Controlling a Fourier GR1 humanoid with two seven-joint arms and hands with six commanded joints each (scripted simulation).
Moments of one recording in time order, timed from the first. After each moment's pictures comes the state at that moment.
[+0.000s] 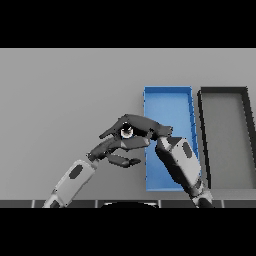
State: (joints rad) left arm -0.28 0.19 -0.54 -1.53 -0.05 -0.29 0.05; right arm -0.63 -0.05 0.27 -1.76 -0.60 0.48 0.53
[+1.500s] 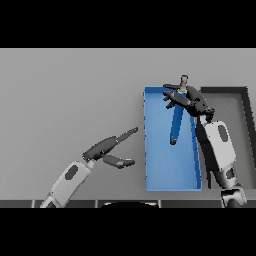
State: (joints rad) left arm -0.25 0.22 -0.53 -1.56 -0.01 -0.31 0.04; right arm -0.61 -0.42 0.16 -1.30 -0.63 -0.01 0.61
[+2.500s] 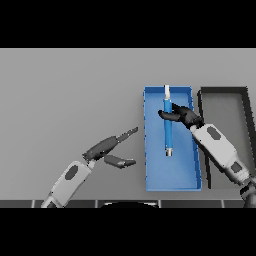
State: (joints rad) left arm -0.26 0.21 -0.52 -1.56 -0.01 -0.30 0.07; right arm -0.73 -0.65 0.78 -1.10 -0.77 -0.08 0.59
